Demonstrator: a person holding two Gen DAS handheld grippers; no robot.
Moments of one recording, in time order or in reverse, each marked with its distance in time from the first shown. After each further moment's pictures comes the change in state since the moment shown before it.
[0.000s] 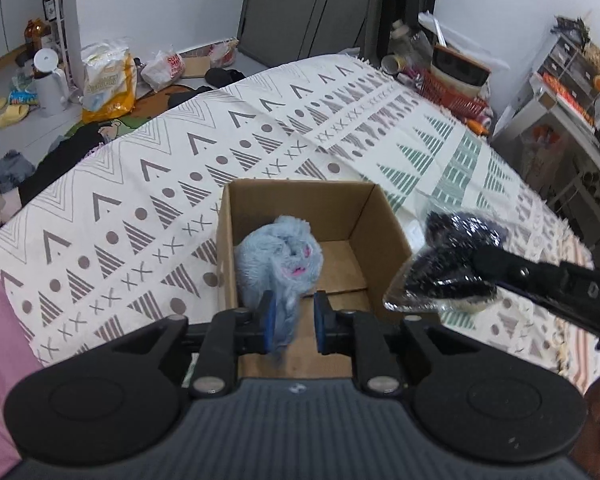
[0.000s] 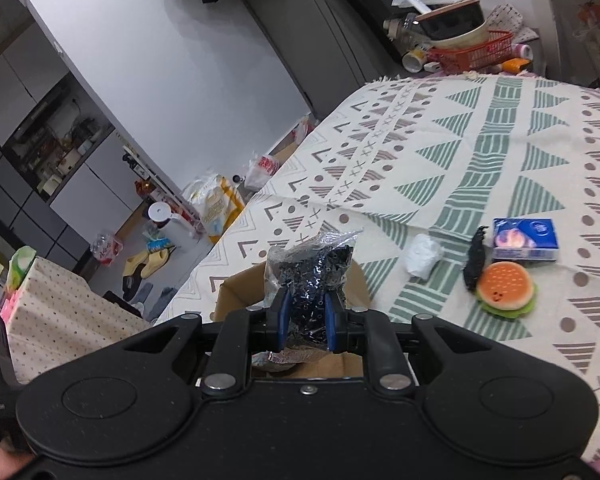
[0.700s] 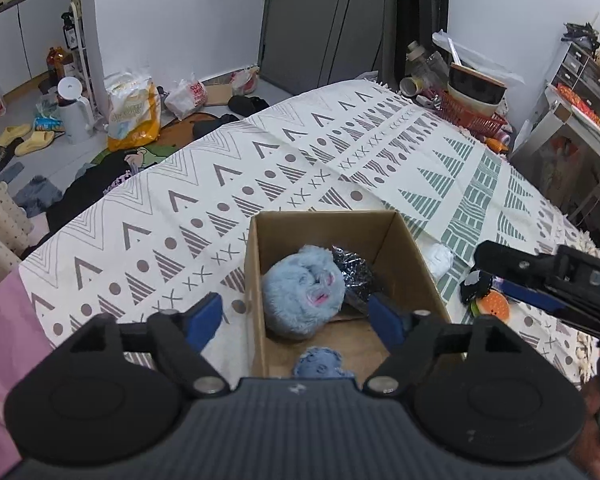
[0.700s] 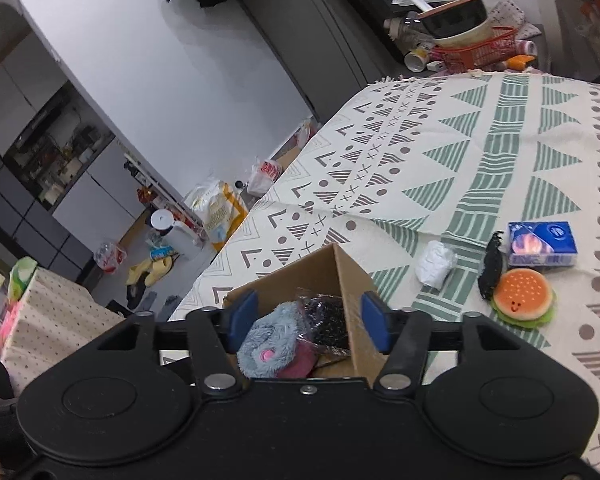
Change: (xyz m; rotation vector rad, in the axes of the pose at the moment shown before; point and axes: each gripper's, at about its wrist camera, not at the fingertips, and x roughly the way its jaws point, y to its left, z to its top) left arm -0.014 -0.006 0.007 0.011 -0.078 0.089; right arm 0.001 -0.005 0.006 0.034 -0.030 0.009
